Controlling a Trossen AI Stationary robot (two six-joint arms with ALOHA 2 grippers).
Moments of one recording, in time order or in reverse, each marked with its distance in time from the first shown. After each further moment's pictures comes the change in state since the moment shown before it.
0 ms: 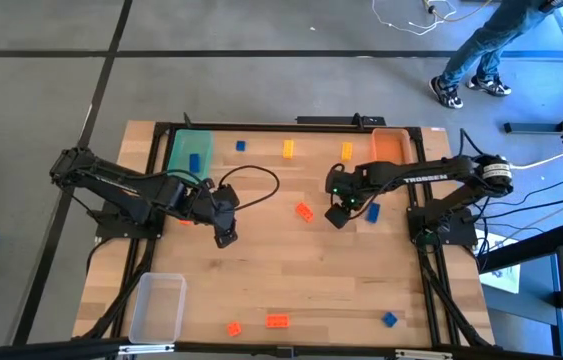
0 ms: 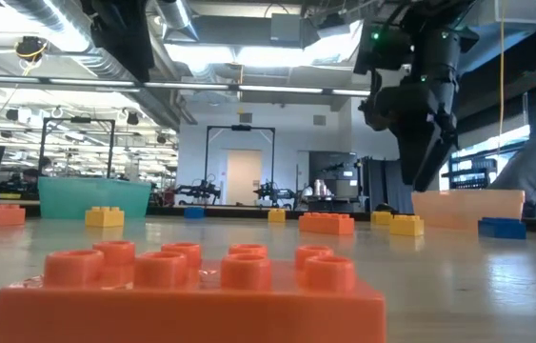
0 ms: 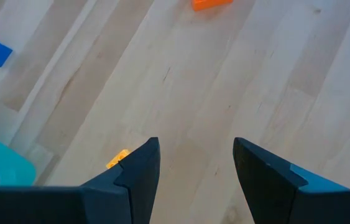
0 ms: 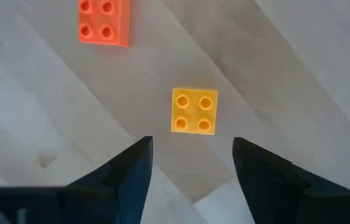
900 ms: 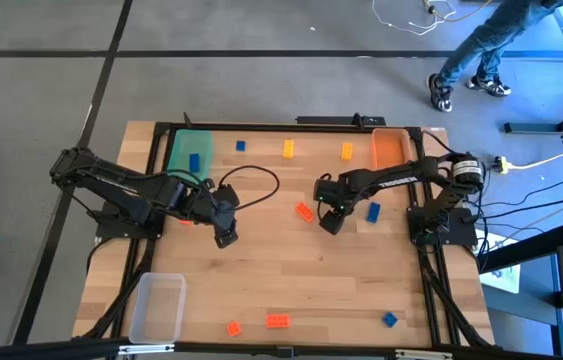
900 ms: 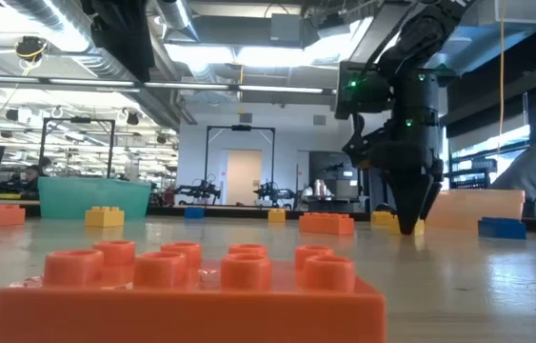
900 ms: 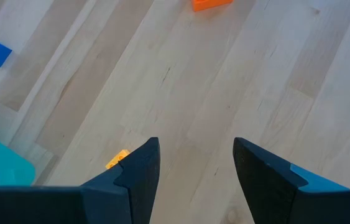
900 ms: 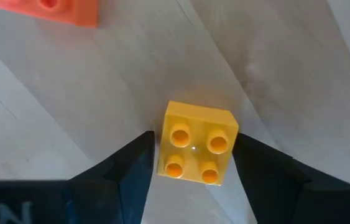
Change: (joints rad) left arm 0.000 0.000 0.000 0.002 0.001 -0.003; right arm 0.000 0.246 0.004 0.112 0.021 -0.131
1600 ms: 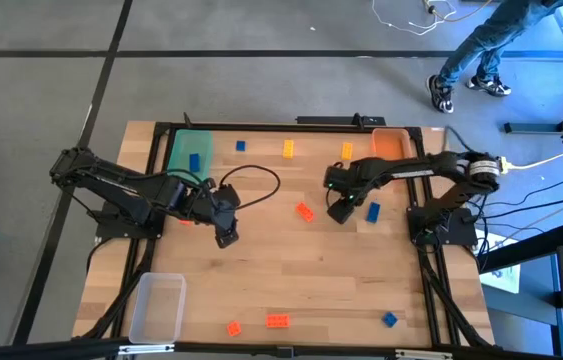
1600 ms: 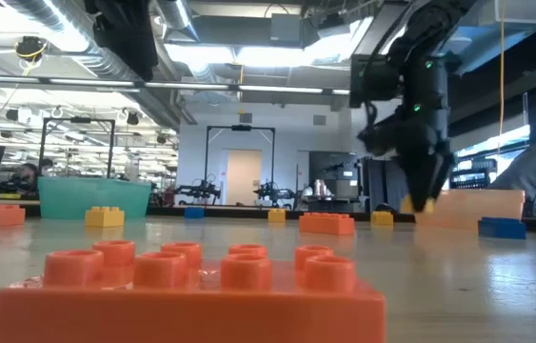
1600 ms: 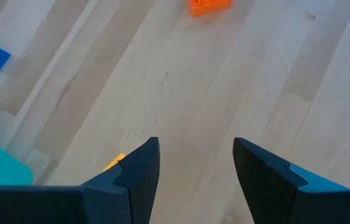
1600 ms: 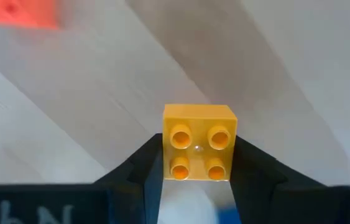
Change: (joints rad) left arm 0.001 0.000 0.000 0.021 -0.008 0.023; right arm -0.093 -0.155 -0.007 -0.162 -0.012 0.030
